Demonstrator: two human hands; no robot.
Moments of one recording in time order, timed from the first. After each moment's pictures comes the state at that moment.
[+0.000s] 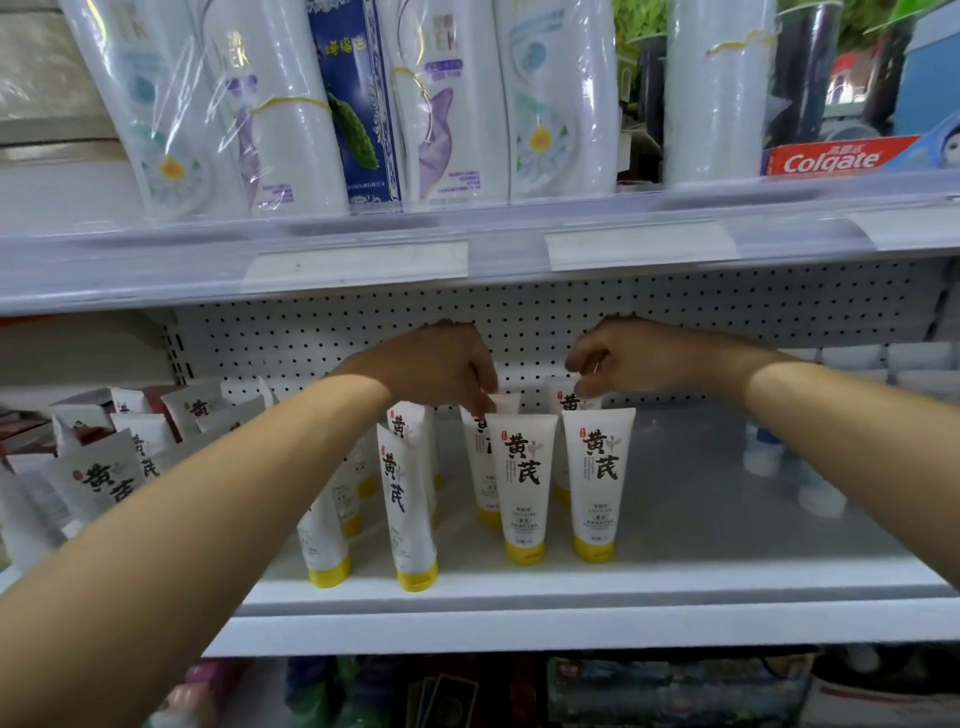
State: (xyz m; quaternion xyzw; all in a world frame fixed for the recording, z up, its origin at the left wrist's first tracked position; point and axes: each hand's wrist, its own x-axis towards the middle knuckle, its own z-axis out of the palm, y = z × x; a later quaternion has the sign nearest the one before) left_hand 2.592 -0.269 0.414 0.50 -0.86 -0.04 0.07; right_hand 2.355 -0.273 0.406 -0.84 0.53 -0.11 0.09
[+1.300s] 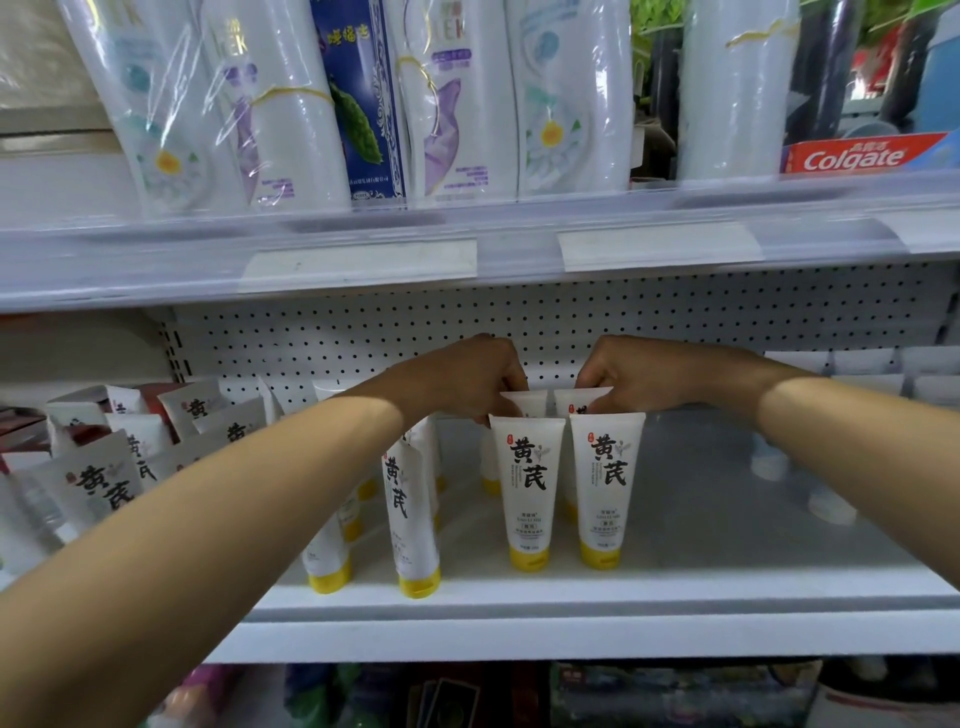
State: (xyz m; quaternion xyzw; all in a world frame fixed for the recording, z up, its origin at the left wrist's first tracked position) left_hand 2.573 -0.296 0.393 0.42 -0.90 -0.07 0.09; right_hand 2.354 -0.289 0.390 -0.86 0.48 -0.11 0.15
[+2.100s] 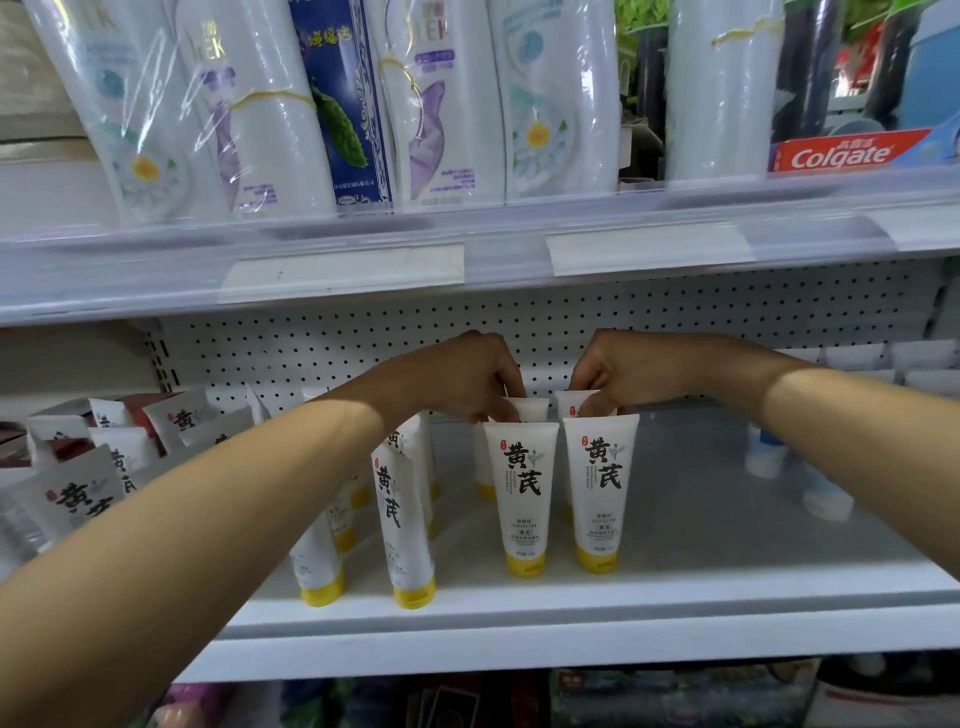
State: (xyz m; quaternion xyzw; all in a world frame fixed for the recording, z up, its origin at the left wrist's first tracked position) left_hand 2.571 -0.297 0.401 0.44 -0.89 -0.12 0.09; right_hand 2.350 -0.296 0.397 -0.85 0.48 -0.08 0.20
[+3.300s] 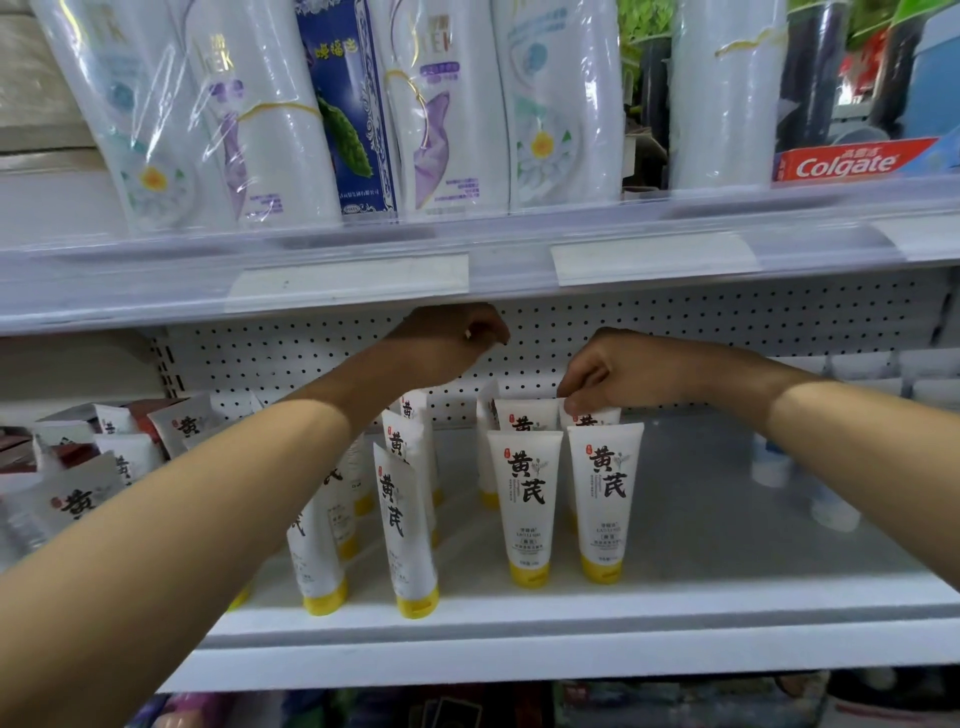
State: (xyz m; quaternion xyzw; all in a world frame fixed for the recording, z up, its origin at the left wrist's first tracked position) left_hand 2.589 -0.303 0.421 0.49 -0.84 -0.02 0.23; right_hand 2.360 -0.284 0.403 -0.85 0.48 -0.13 0.16
